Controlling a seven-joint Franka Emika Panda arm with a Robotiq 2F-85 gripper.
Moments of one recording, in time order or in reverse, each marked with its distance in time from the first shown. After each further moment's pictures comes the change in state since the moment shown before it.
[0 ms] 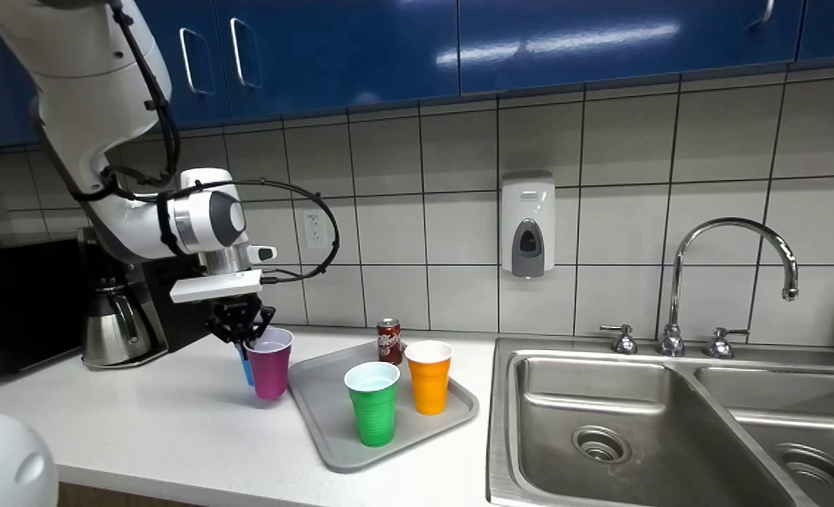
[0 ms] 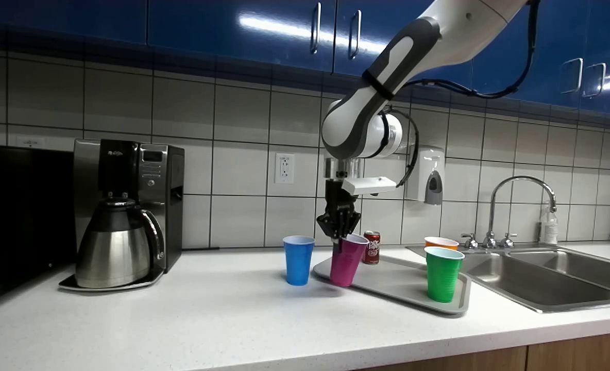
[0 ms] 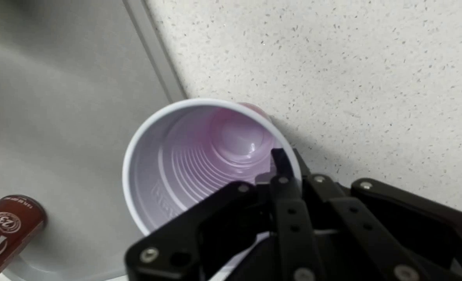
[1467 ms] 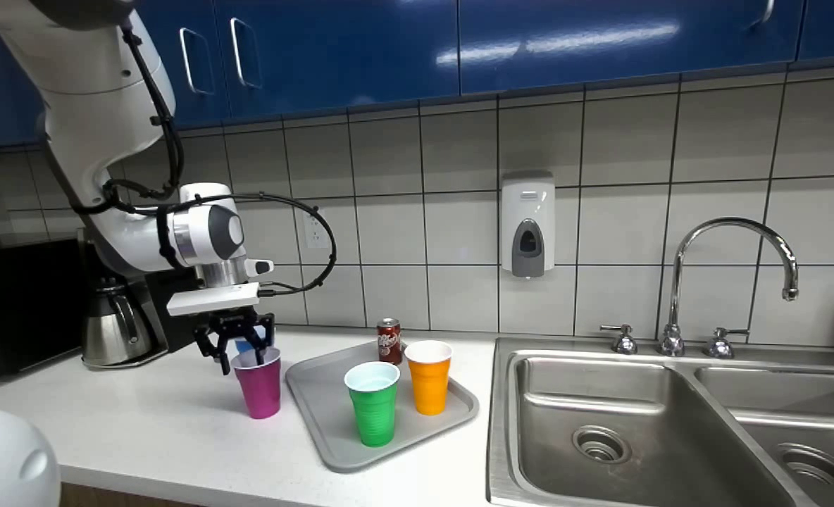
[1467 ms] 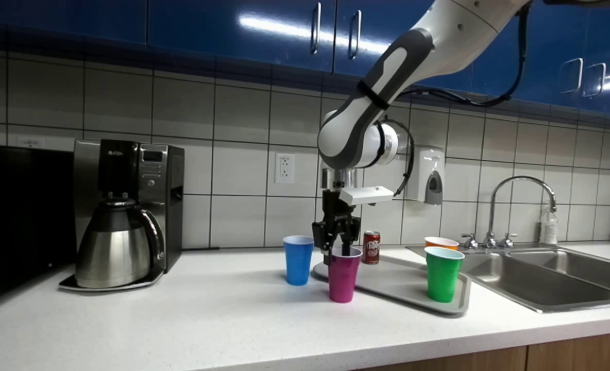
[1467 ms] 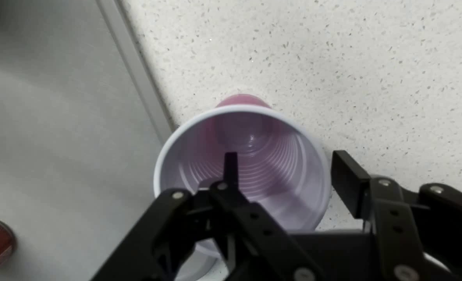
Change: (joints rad) arm 0.015 0.044 0.000 0.002 -0.001 0.000 -0.002
